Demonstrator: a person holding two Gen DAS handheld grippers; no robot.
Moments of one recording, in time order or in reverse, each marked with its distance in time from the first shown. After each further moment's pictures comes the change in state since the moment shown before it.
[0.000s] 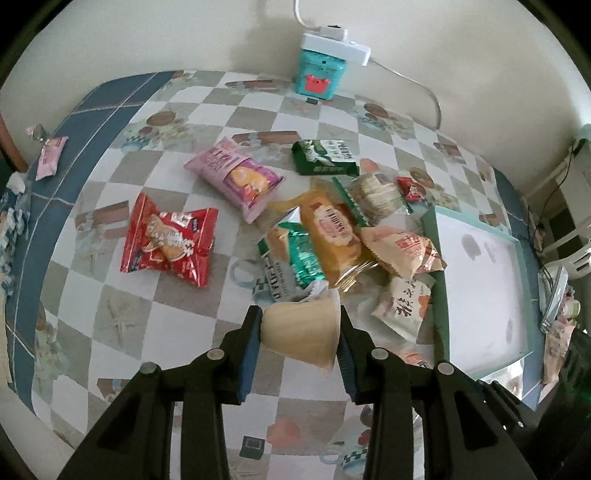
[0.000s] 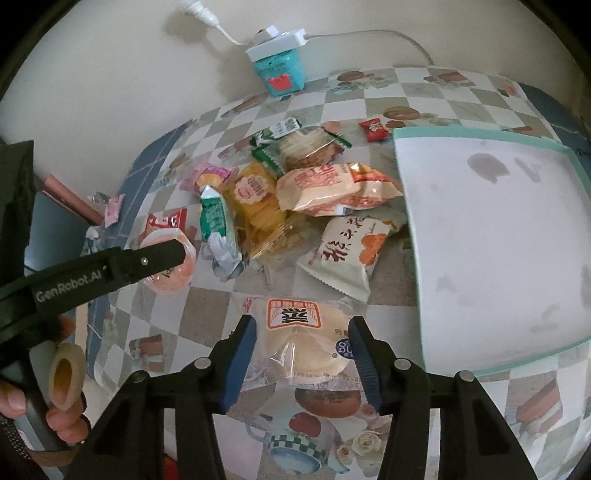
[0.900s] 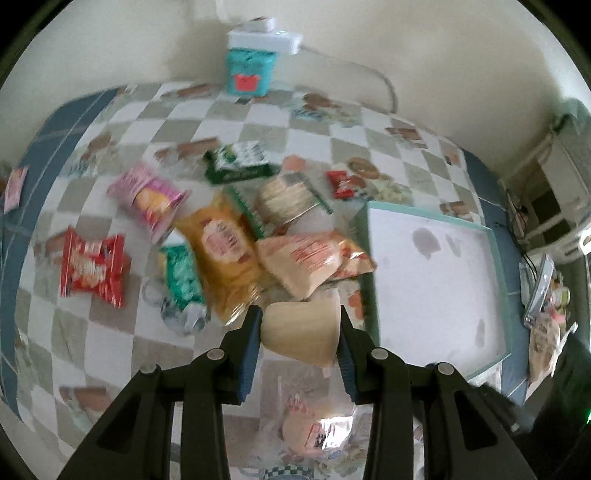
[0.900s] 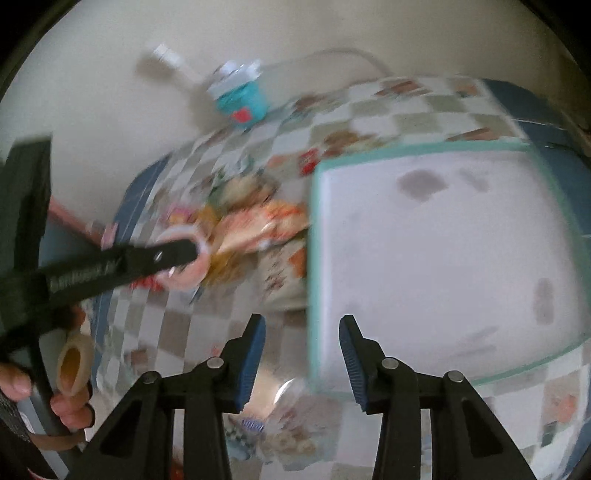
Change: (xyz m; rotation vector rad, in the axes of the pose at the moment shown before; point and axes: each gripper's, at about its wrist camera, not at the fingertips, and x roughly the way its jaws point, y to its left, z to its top) left arm 0.014 -0.077 0.012 0.040 0.035 -0.048; right arm -0.028 -0.054 0.009 -0.018 -0.007 0.025
